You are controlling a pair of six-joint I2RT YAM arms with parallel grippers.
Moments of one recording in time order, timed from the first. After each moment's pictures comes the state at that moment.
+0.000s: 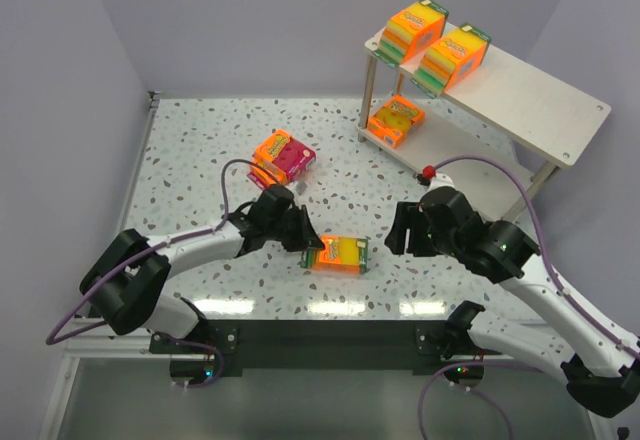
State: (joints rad) left arm -0.70 1.44 0.69 -0.05 0.30 -0.86; right arm 0.76 0.85 1.03 -0.99 0.17 0.68
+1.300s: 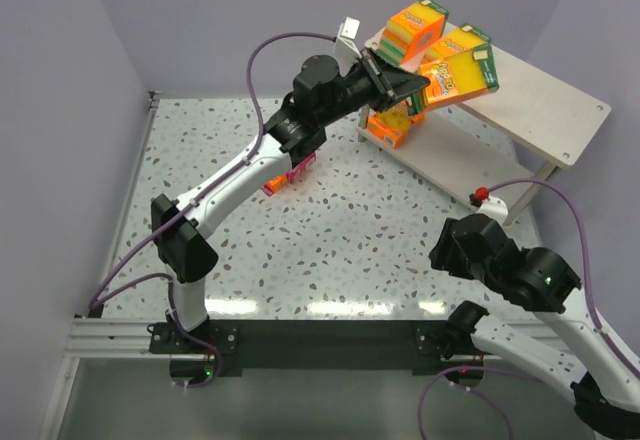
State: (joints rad) left arm -0.78 1.88 1.96 0.06 0.24 -1.19; right arm 0.76 0.65 1.03 -1.31 0.42 0.87
